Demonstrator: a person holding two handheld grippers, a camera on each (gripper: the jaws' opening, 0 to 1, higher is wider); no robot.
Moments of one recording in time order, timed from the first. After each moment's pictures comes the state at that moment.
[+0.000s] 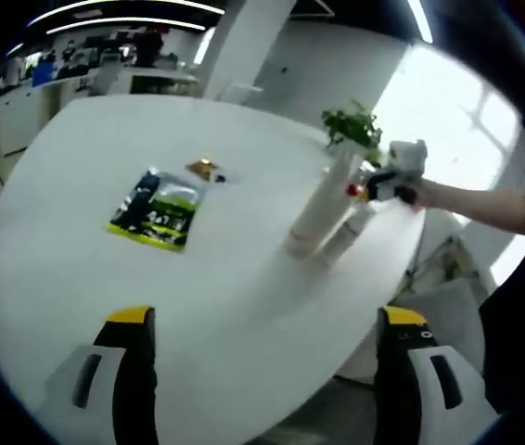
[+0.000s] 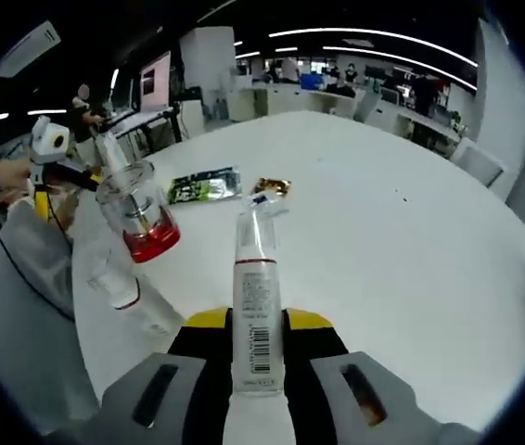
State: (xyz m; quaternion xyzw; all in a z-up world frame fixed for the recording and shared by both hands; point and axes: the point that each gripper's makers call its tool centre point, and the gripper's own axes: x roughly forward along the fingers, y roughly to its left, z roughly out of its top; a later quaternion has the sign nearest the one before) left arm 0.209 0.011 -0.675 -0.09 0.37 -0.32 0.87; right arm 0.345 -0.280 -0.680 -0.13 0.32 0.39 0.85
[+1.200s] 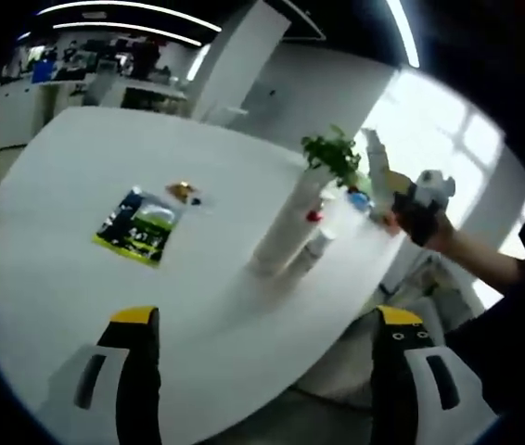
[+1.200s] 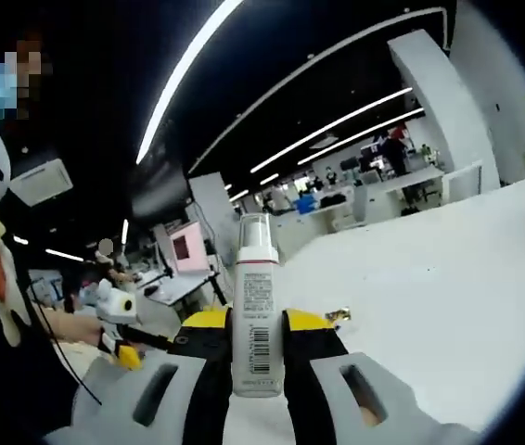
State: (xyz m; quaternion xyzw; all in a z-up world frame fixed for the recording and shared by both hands) left arm 0.189 0.001 -0.631 -0.14 0.33 -0.35 0.87; right arm 0.257 -0.206 -0.523 0.17 0.08 0.41 0.89
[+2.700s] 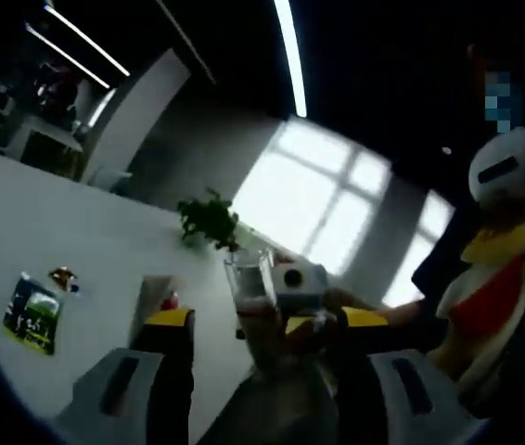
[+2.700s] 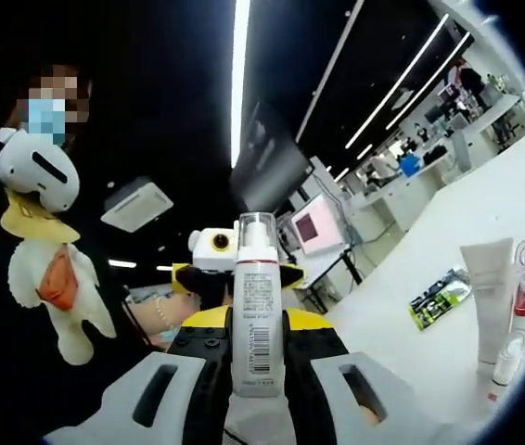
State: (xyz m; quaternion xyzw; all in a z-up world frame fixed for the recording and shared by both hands) left arm 0.149 -0.066 -0.486 -0.22 0.15 -0.56 0.78; right arm 0.141 -0.078 -0.514 0.24 0.10 0.63 0.73
